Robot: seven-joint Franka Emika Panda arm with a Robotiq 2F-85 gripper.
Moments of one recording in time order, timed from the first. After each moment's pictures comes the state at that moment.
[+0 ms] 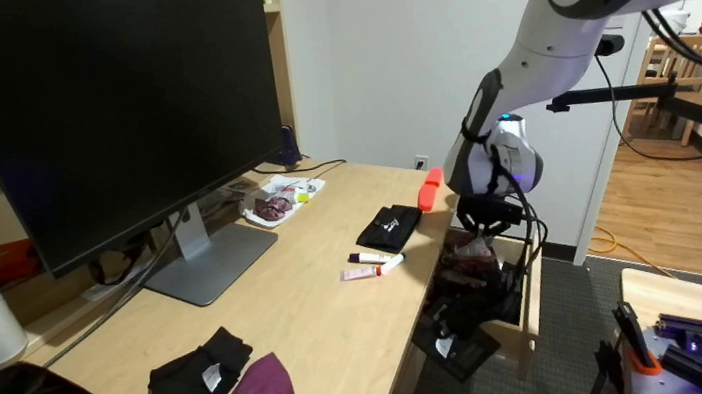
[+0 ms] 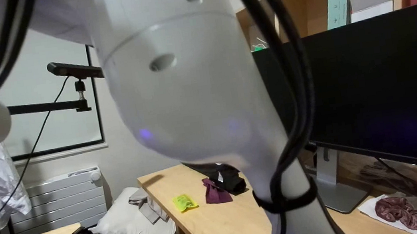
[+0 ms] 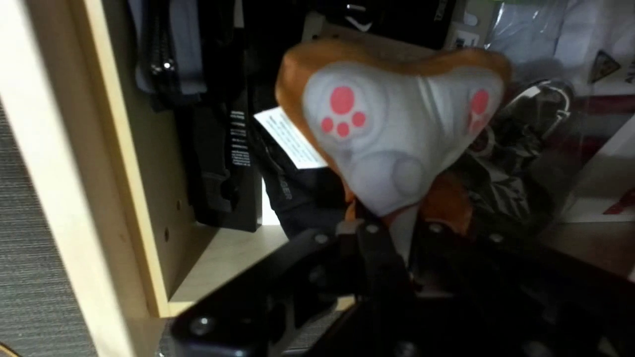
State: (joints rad) arm -0.68 0.89 -0.11 -1.94 0.37 2.94 0.37
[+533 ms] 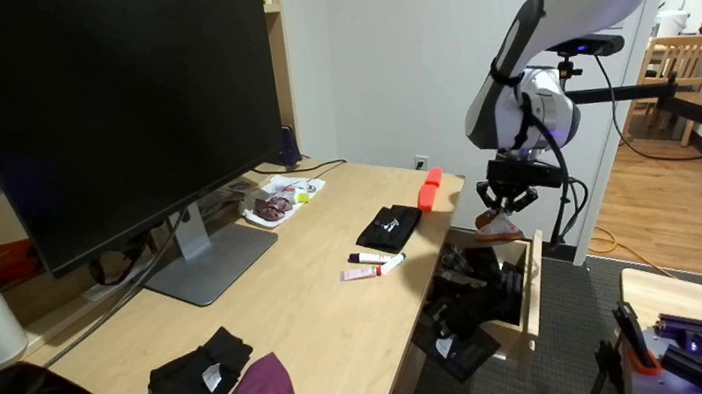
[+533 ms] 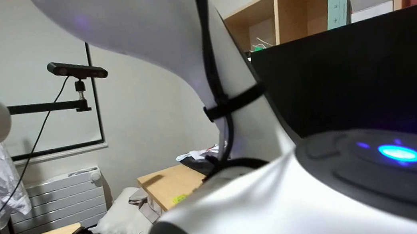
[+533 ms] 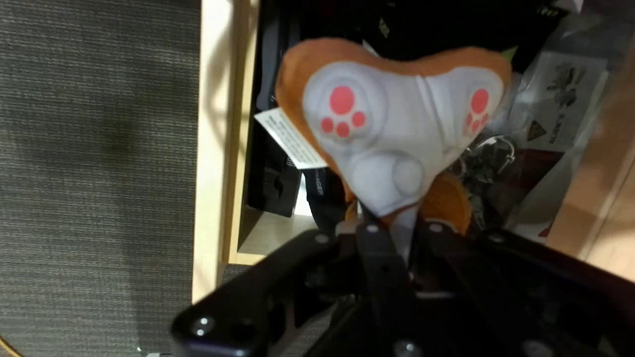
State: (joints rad) arm -0.68 0.55 -0.15 -2.22 0.37 2.82 0.18
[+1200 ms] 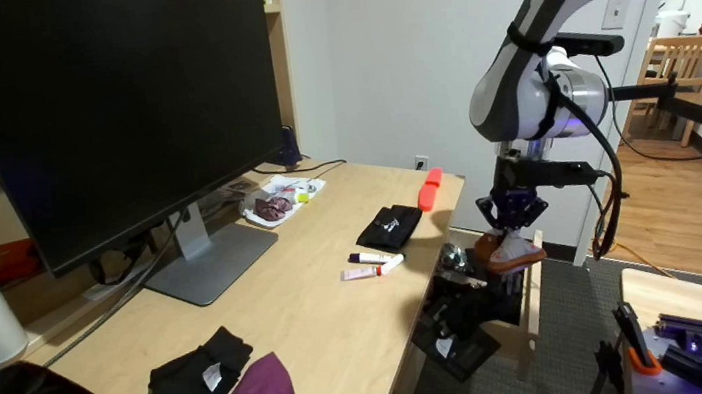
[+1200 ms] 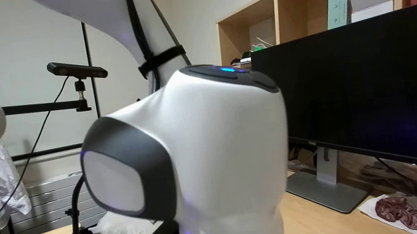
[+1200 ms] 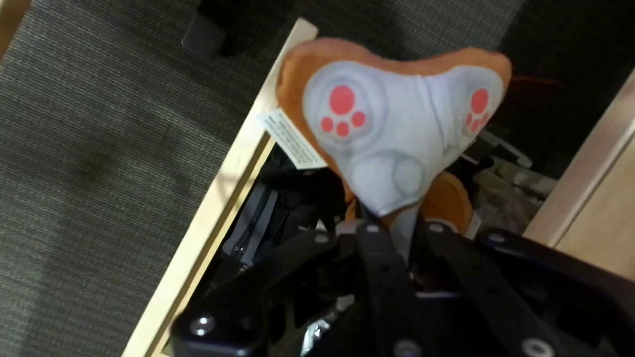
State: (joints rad) arm -0.51 0.23 -0.17 -2.55 0.30 2.69 0.01
